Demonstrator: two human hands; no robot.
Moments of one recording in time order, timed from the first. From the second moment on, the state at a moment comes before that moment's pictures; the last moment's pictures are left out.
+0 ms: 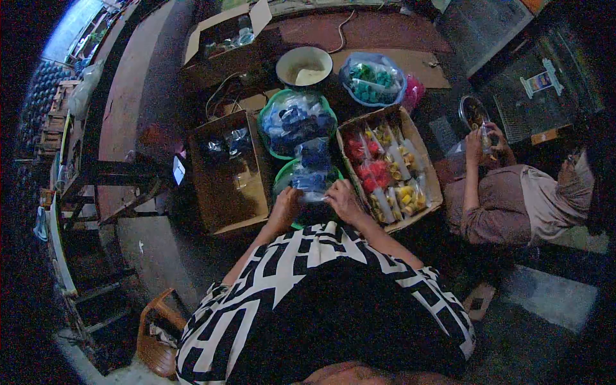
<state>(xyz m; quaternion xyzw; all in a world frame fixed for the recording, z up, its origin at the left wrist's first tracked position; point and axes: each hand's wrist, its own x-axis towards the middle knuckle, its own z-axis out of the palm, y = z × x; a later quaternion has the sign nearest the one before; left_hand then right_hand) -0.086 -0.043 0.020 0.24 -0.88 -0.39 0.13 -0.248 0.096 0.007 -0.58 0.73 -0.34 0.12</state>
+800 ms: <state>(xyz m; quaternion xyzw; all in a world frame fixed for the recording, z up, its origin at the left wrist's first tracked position) -0.068 -0.115 0.061 0.46 -0.56 -0.66 0.20 -0.235 -0.035 -0.006 -0.33 0.62 -0.55 0.44</state>
